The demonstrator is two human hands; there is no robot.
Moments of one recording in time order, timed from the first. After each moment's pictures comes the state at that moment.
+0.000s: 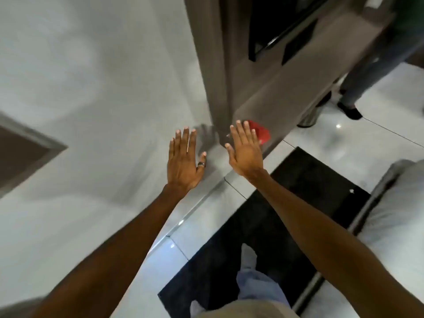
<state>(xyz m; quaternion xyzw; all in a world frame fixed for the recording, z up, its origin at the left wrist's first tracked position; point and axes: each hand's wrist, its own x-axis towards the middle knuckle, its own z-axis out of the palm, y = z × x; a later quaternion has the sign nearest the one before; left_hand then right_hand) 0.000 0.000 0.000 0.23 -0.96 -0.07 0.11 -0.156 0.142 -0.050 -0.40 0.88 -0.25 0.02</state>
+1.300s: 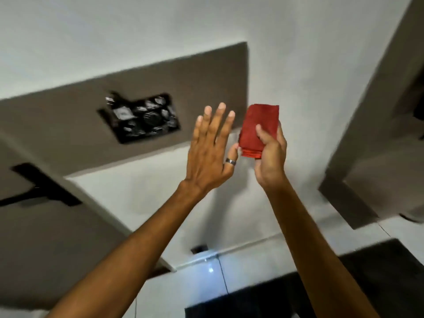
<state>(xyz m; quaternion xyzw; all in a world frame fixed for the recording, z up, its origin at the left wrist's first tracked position) 0.300 -0.090 0.163 0.23 -0.87 0.11 0.43 0.165 -0.027 0.162 -0.20 0.41 -0.82 0.35</state>
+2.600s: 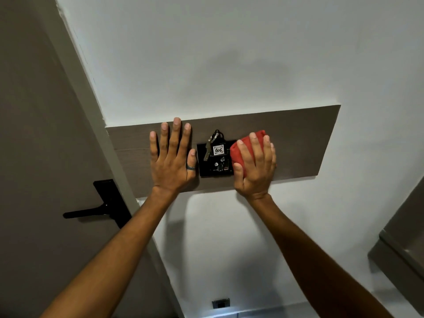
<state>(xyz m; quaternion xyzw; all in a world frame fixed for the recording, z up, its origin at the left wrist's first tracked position) 0.520 -0.232 0.213 0.37 -0.69 0.39 0.49 0.304 -0.184 0.164 -0.54 0.48 -0.55 -0.42</state>
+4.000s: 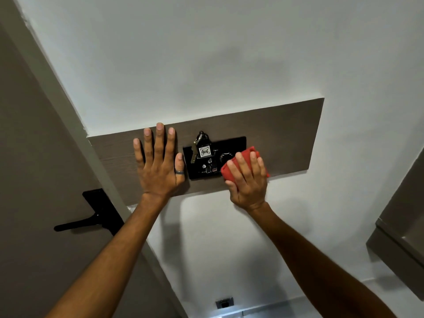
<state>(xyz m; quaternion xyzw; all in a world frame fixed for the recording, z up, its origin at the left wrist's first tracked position) 0.519 -0.244 0.204 0.36 -0.67 0.41 0.50 0.290 -0.177 0.126 -0.57 0.47 -0.50 -0.45</state>
